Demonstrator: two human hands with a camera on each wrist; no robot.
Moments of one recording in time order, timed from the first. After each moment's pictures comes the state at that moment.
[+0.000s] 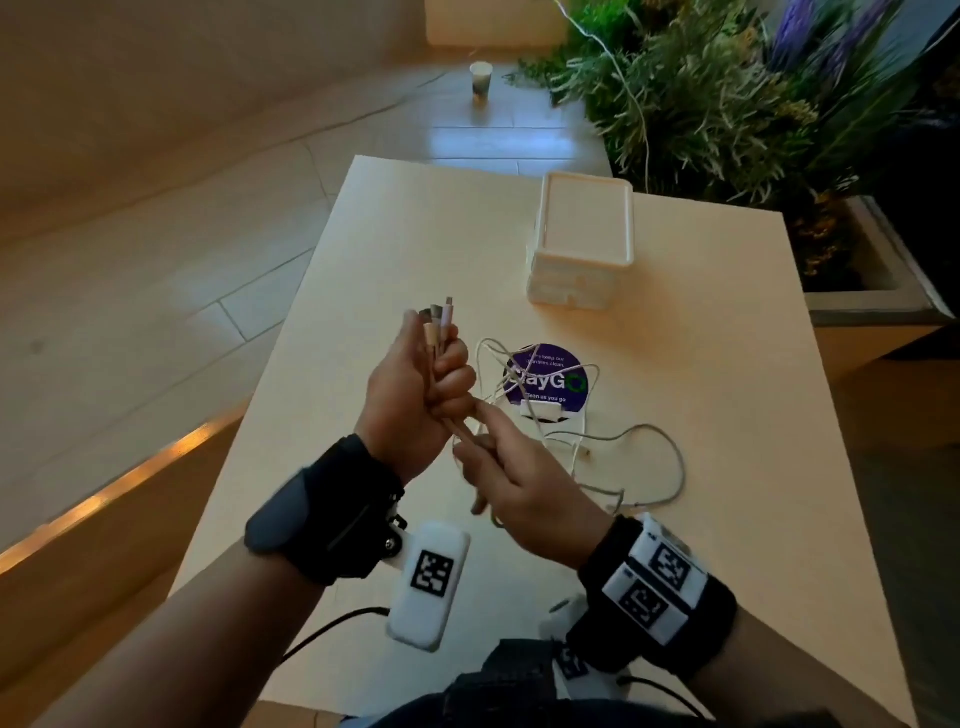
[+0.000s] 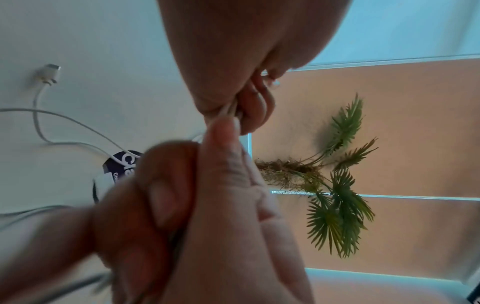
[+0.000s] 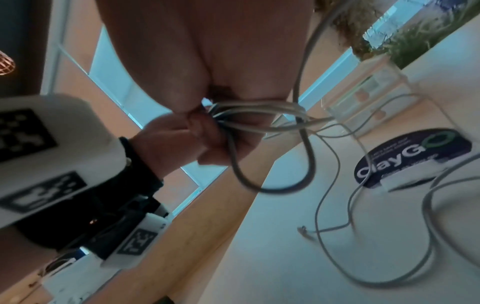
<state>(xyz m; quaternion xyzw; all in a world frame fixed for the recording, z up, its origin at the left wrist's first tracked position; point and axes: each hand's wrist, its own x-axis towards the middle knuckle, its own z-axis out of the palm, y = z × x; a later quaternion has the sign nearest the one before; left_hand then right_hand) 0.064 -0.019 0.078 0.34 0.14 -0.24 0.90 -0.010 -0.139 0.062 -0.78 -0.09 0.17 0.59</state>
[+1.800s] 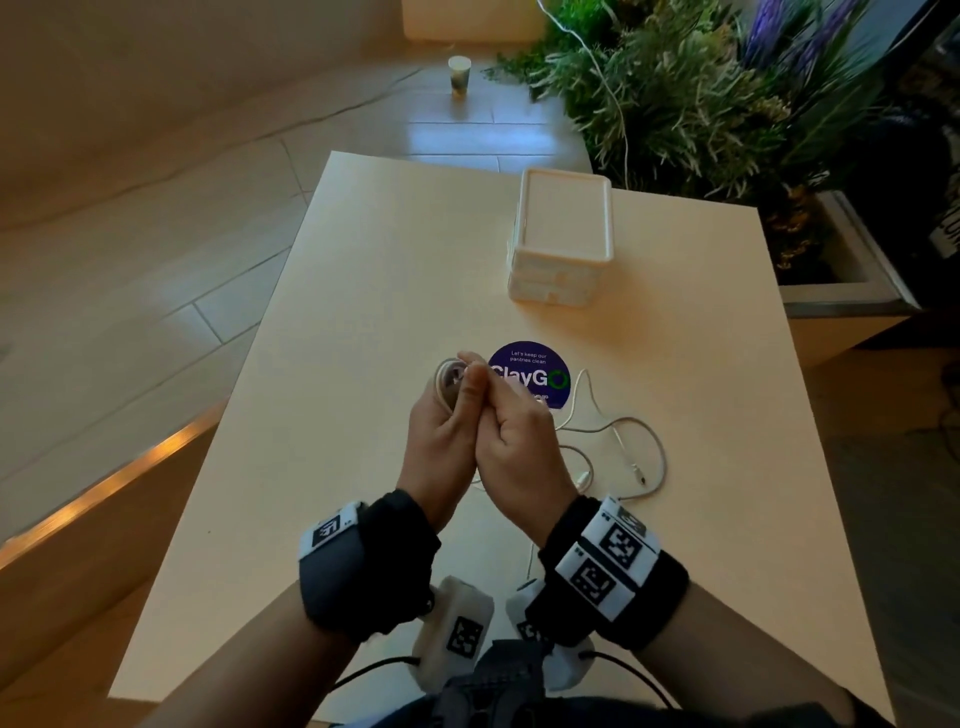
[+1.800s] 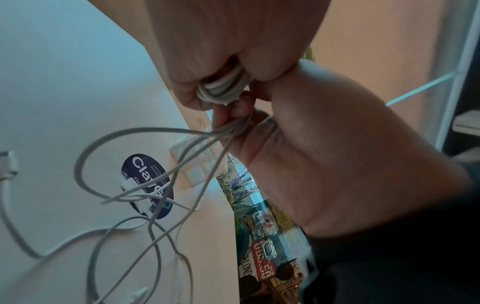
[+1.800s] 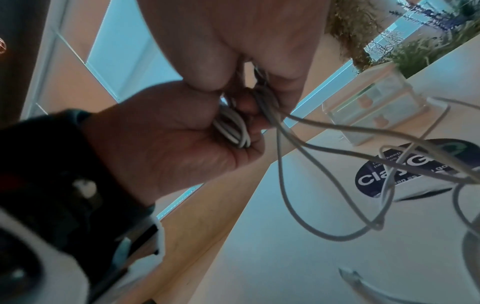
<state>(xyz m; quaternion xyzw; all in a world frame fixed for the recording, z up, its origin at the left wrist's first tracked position) 0.022 -0.057 0.058 0.62 0.04 -0.07 0.78 0.012 -0.133 0.046 -0.84 0.00 -0.07 0.53</state>
